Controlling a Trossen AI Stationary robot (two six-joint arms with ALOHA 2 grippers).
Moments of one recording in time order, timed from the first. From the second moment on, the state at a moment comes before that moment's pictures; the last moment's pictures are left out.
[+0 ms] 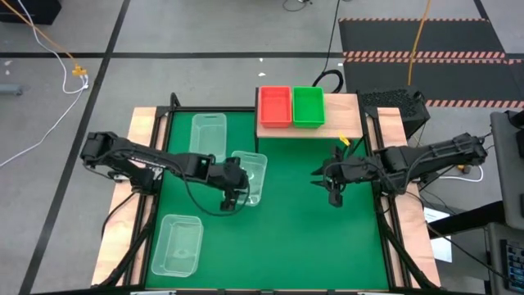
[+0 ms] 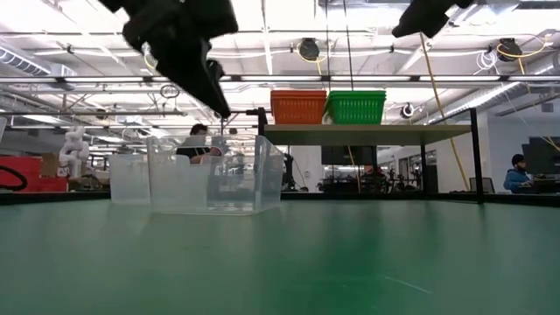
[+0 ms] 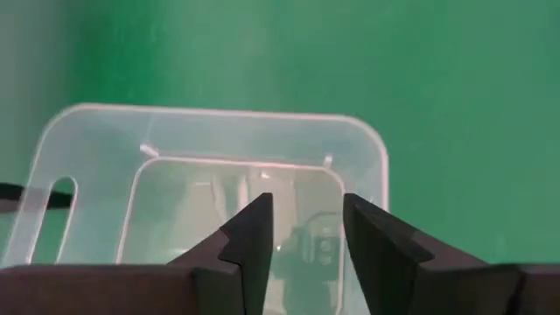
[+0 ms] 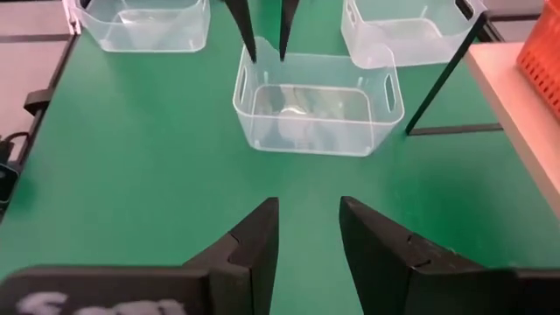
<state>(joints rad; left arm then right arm) -0.12 1.47 1.00 -0.44 -0.05 0.02 0.21 1.00 0.95 -0.64 0.22 0.22</state>
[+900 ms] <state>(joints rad) -0.19 1.67 0.99 -0.34 -0.03 -0.09 0.41 0.75 0.78 -0.92 0.55 0.52</state>
